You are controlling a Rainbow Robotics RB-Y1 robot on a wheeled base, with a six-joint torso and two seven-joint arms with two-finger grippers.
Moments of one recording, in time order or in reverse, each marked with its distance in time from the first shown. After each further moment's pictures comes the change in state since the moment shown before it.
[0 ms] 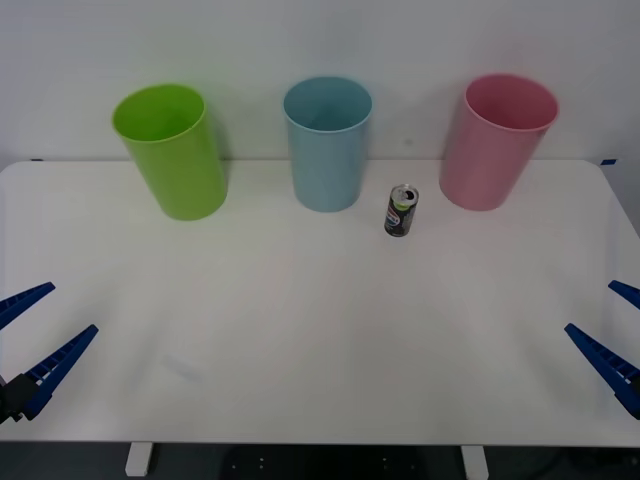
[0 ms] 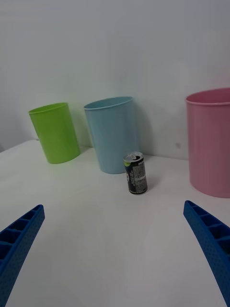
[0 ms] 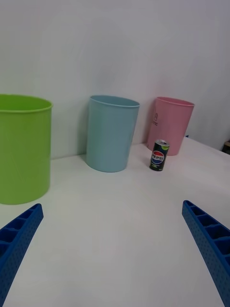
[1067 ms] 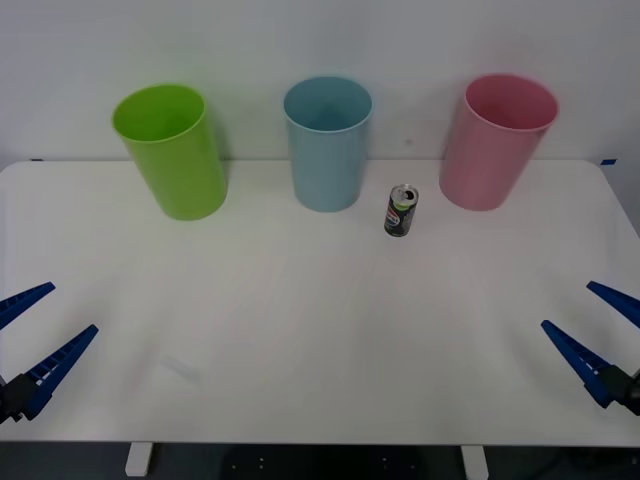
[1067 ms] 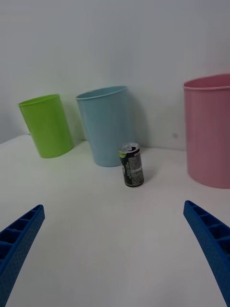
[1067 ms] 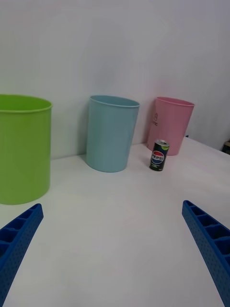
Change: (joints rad) right arm -0.011 -0.007 0.096 0.018 0.009 0.114 0.050; left arm 0.000 0.000 0.000 0.000 0.000 0.000 0.000
